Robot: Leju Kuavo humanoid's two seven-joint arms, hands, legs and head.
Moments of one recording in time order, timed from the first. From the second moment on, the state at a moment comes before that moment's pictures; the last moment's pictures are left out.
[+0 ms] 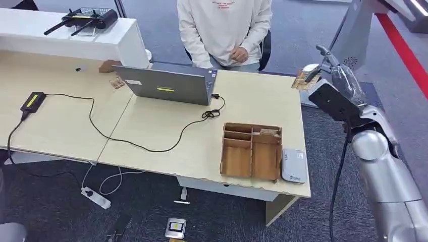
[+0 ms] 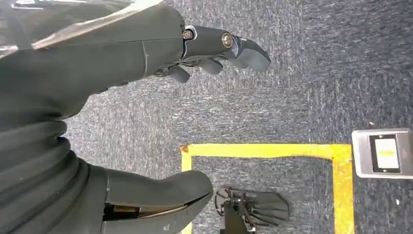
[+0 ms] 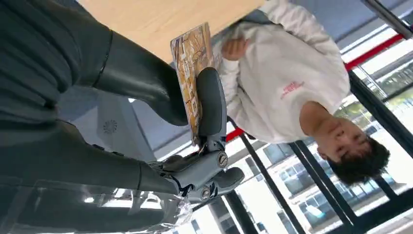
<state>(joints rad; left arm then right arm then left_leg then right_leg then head) -0.14 0.25 -1.01 -0.51 0.66 0.40 -0.03 -0.75 -0.29 0.45 -1.23 0.52 -0.06 -0.16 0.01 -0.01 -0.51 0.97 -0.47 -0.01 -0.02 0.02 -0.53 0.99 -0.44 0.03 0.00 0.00</state>
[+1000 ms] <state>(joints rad) -0.17 0.24 -1.01 -0.39 0.53 0.38 -0.06 -0.43 -0.39 0.31 -1.36 0.61 -0.04 -0.07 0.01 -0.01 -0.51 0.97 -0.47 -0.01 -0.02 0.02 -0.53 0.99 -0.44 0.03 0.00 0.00</state>
